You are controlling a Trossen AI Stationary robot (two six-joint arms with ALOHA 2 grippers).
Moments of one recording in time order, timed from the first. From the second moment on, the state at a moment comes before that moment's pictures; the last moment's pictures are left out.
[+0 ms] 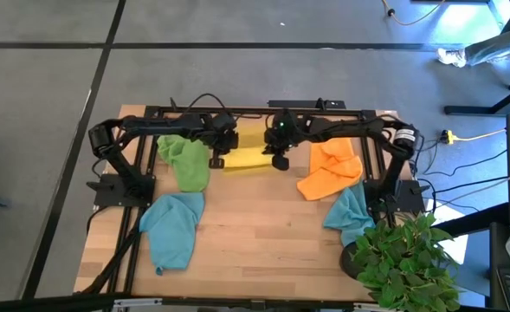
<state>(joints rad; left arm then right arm) 0.47 1.64 1.06 -0.57 0.05 0.53 -0.44 1.82 1.13 -0.16 -0.36 -0.28</state>
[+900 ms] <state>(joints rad) 0.53 1.64 1.34 -0.65 -0.17 0.66 -0.60 1.68 1.21 -0.09 -0.33 -0.38</state>
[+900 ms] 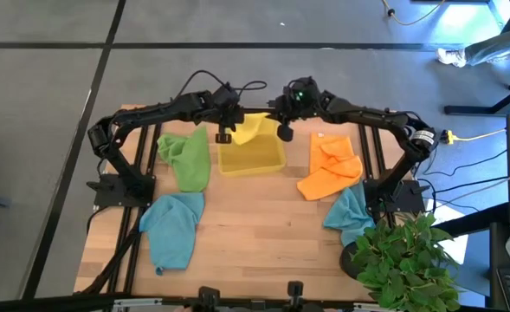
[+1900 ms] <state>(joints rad) 0.56 1.57 1.33 -0.71 -0.10 0.74 -0.60 1.72 1.24 -0.20 -0.42 -0.56</state>
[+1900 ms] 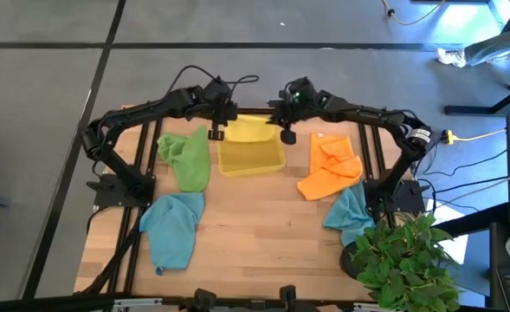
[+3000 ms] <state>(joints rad) 0.68 1.51 1.39 -0.70 -0.03 0.78 -0.67 1.78 1.43 -0.28 -0.39 -0.61</state>
